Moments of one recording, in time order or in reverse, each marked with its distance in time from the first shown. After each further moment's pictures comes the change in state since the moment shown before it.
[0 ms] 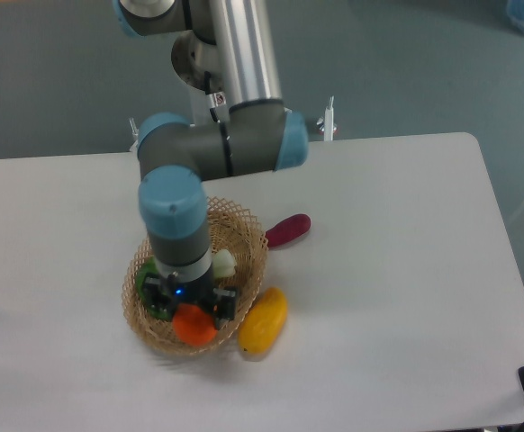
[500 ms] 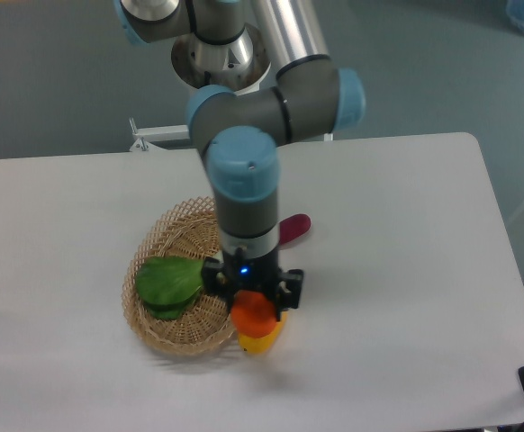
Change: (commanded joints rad) arm 0.161 0.048 0.002 -0.058 -0.029 0.207
